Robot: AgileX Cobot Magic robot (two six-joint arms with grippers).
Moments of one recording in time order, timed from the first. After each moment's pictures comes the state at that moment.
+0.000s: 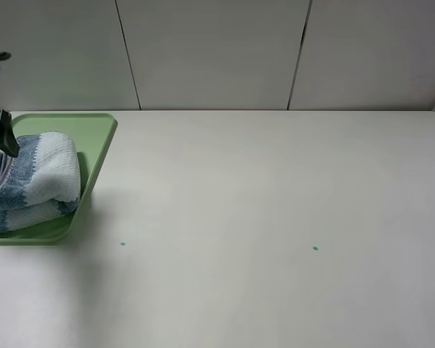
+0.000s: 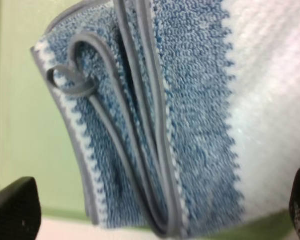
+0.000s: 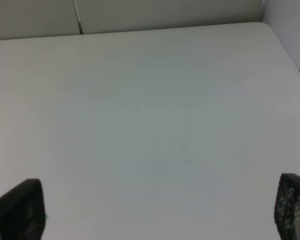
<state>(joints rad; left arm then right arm) 0.15 1.50 -0.95 0.11 0.66 -0.04 -0.04 -0.01 -0.50 0.00 1.02 0.07</state>
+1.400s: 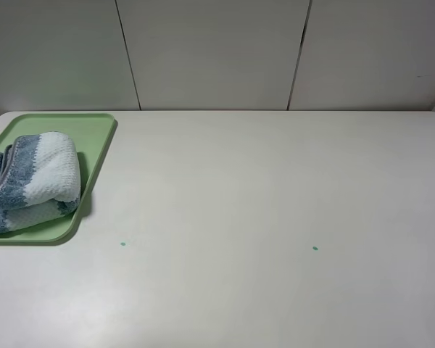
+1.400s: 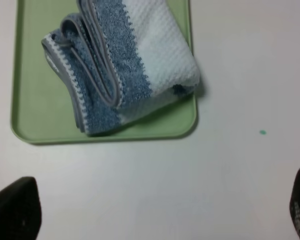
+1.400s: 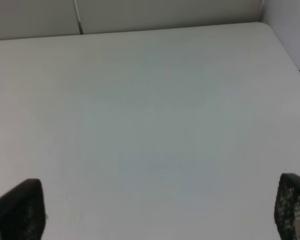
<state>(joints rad) 0.15 0.62 -0.95 -0.05 1.17 0.16 -0.04 -0.01 -0.50 0.00 1.02 0.07</state>
